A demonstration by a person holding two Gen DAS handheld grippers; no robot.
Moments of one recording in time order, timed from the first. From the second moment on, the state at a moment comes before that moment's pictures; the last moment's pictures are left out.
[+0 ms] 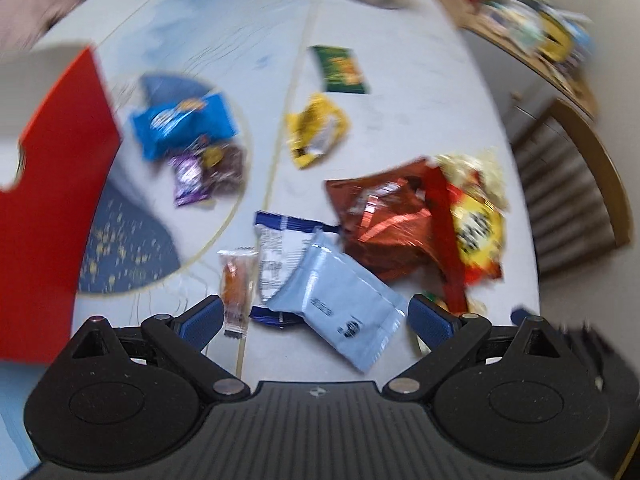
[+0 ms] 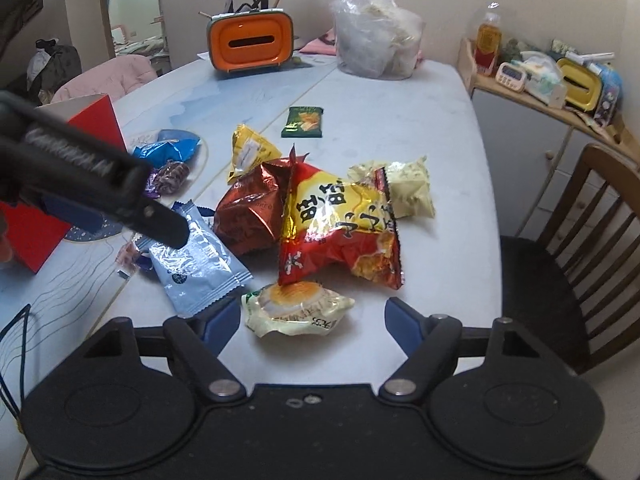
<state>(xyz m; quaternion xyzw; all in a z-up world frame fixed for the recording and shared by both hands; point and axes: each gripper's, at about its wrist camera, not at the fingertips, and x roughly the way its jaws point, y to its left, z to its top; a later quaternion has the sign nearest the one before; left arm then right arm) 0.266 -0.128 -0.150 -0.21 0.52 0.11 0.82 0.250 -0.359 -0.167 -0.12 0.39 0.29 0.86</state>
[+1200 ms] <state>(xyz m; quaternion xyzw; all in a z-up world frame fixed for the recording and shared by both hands) 0.262 -0.102 -0.178 -0.35 0.52 0.20 0.75 0.262 -0.354 -0.187 -0.11 0.43 0.33 0.84</state>
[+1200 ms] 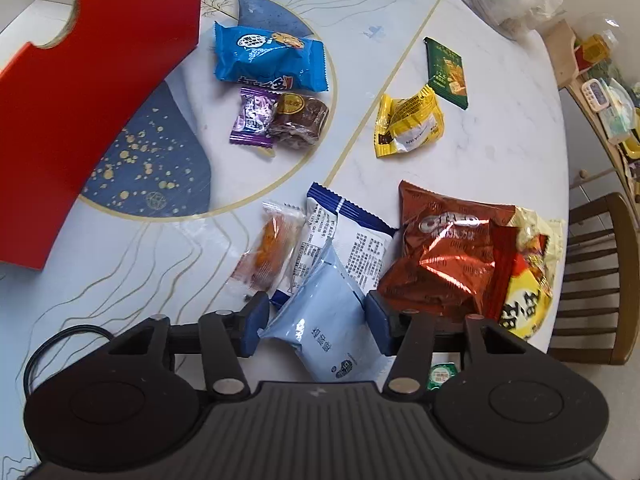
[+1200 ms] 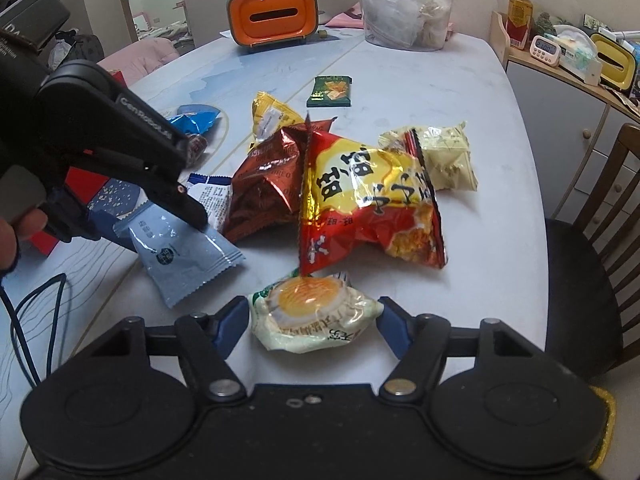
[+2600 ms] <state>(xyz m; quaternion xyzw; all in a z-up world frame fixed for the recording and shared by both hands) 0.128 -0.002 -0.046 -0.28 0.43 0.10 0.85 0.164 -0.269 -0.074 -0.12 0.37 0.37 0.85</state>
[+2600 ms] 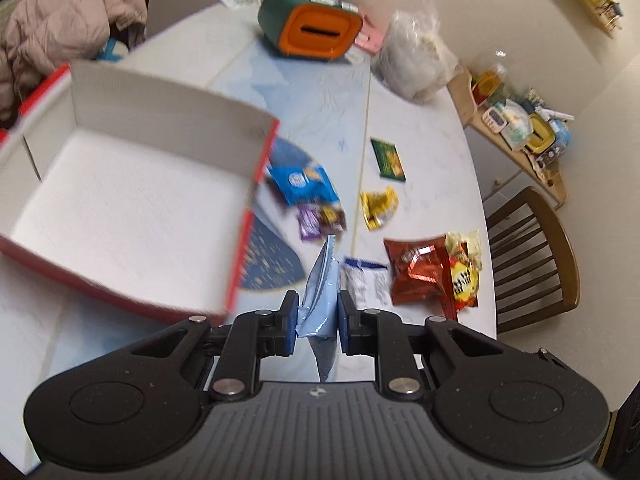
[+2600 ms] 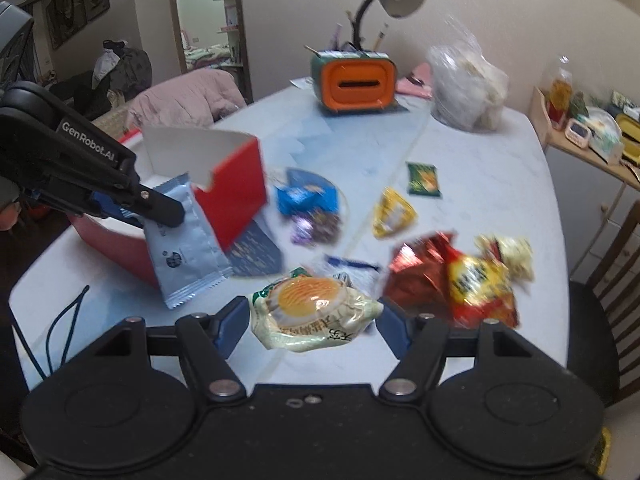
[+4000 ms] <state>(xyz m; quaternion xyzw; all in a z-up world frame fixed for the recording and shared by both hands) 0.121 0.191 -0.115 -0.18 0.47 0.20 0.84 0.167 0.005 -0.132 -0.21 0.39 0.42 0.79</state>
